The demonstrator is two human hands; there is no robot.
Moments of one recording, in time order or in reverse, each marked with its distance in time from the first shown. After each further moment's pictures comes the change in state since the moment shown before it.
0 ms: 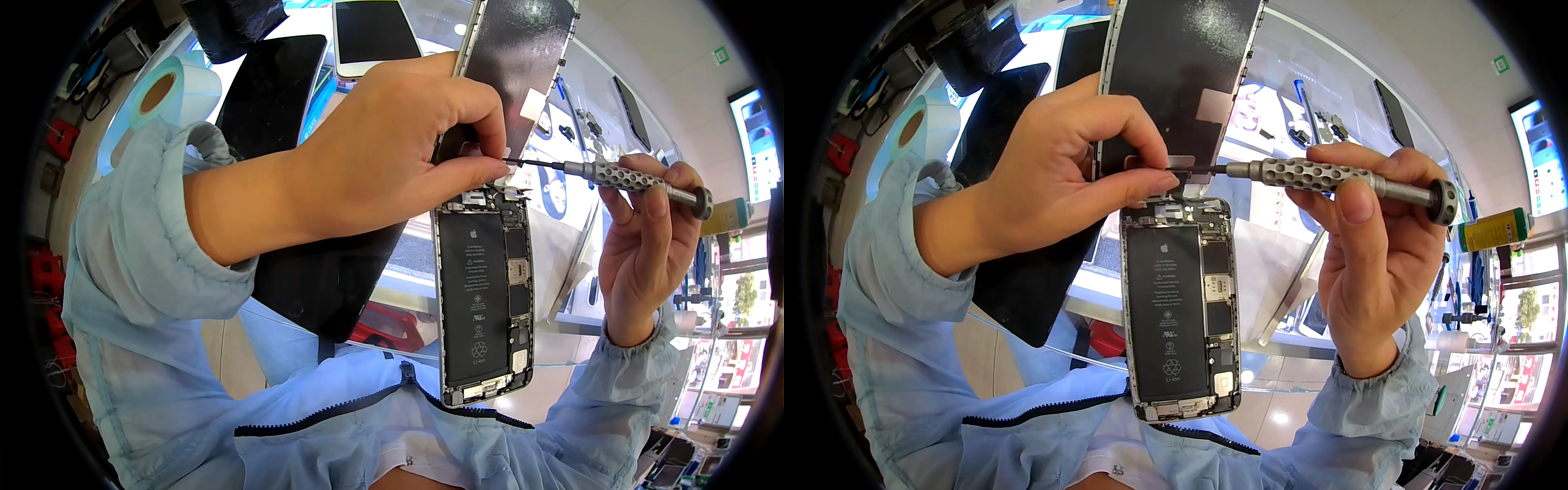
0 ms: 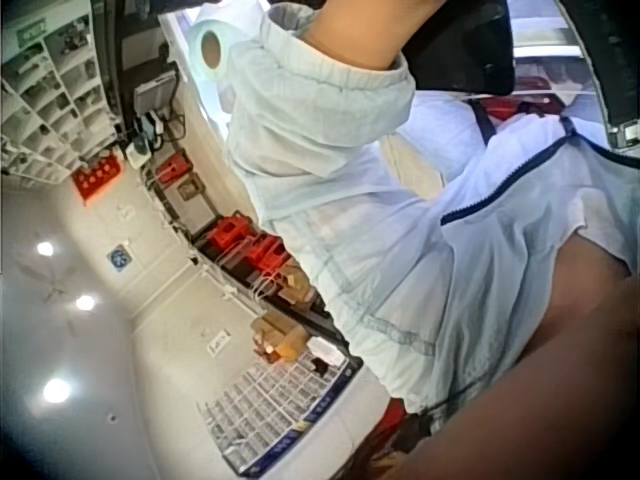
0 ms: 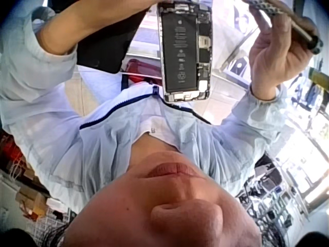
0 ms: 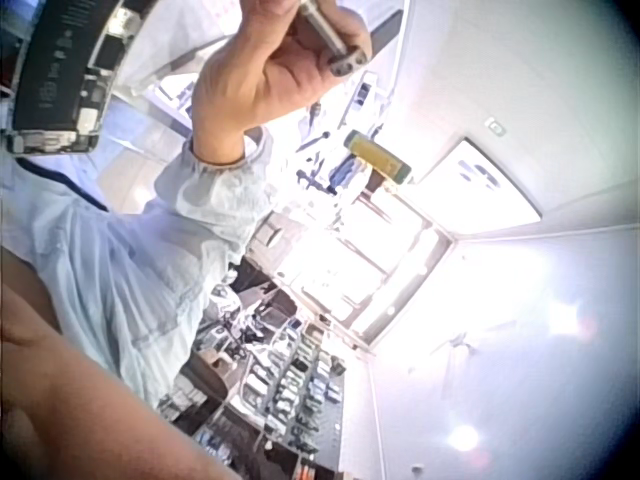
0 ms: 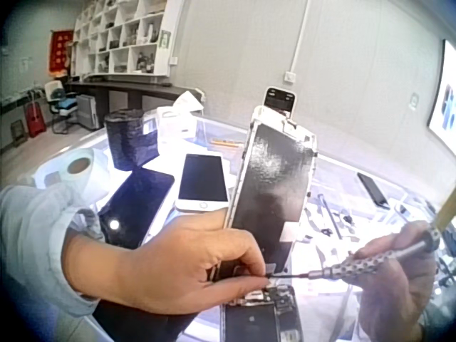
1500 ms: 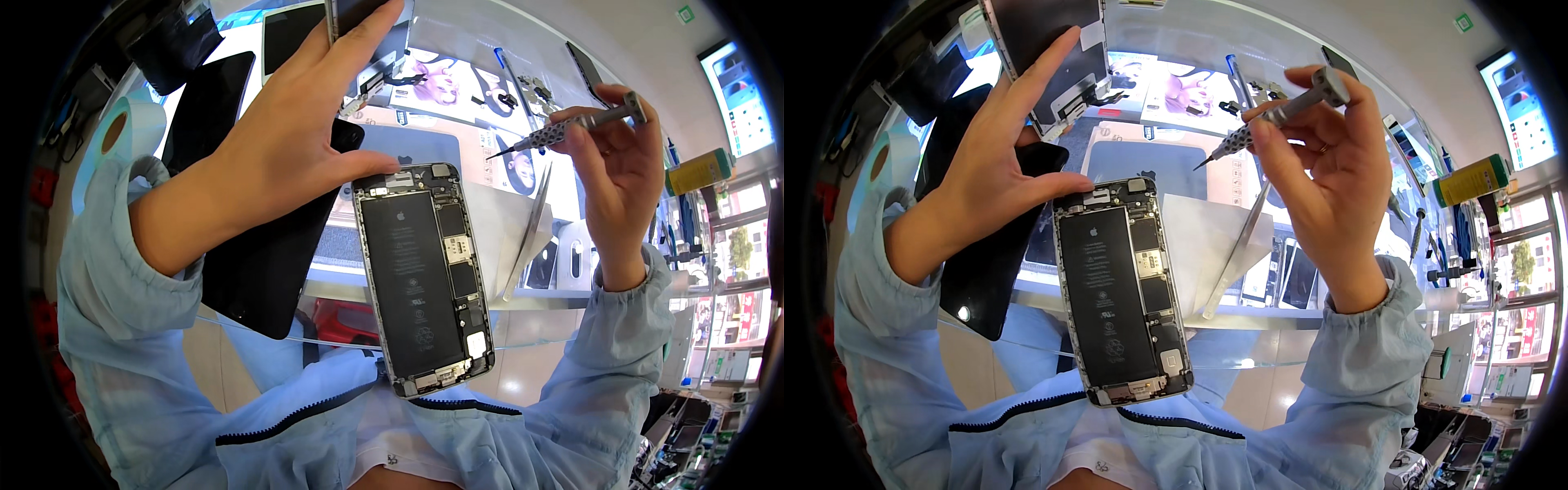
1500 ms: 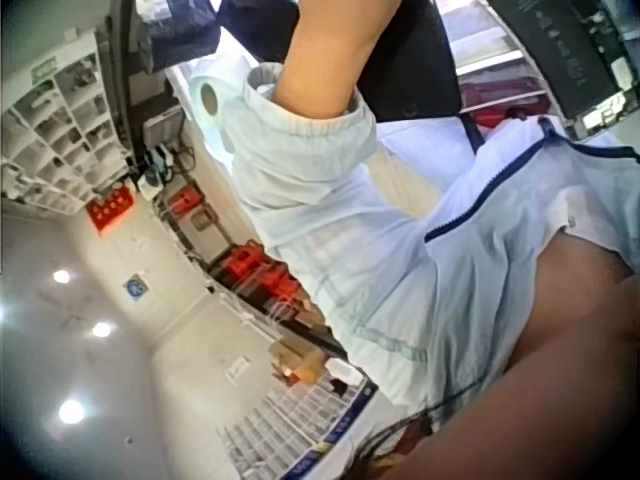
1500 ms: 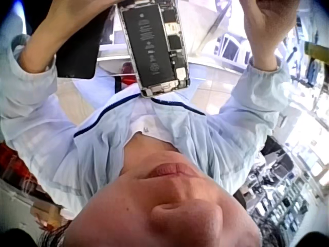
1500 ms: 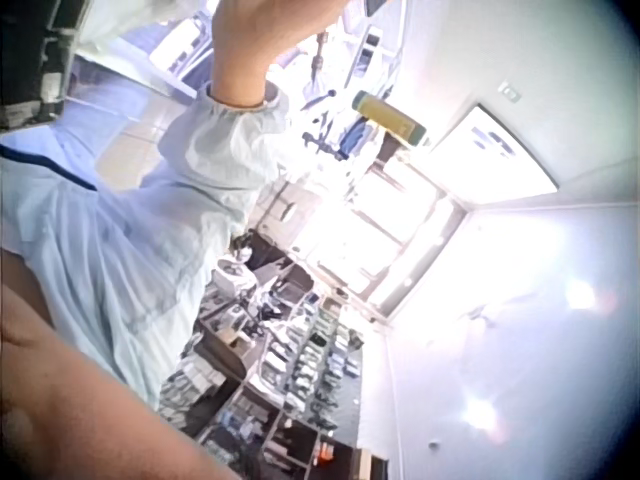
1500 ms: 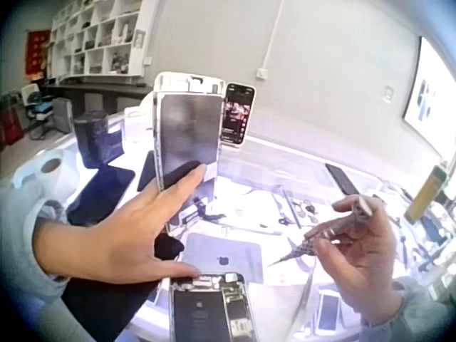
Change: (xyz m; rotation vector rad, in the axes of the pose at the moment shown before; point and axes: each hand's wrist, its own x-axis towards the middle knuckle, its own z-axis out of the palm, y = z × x) left_hand 0.004 0.006 0.000 0.177 -0.059 -0.165; right_hand 0.000 -0.001 -0.030 -0.485 0.066 0.045
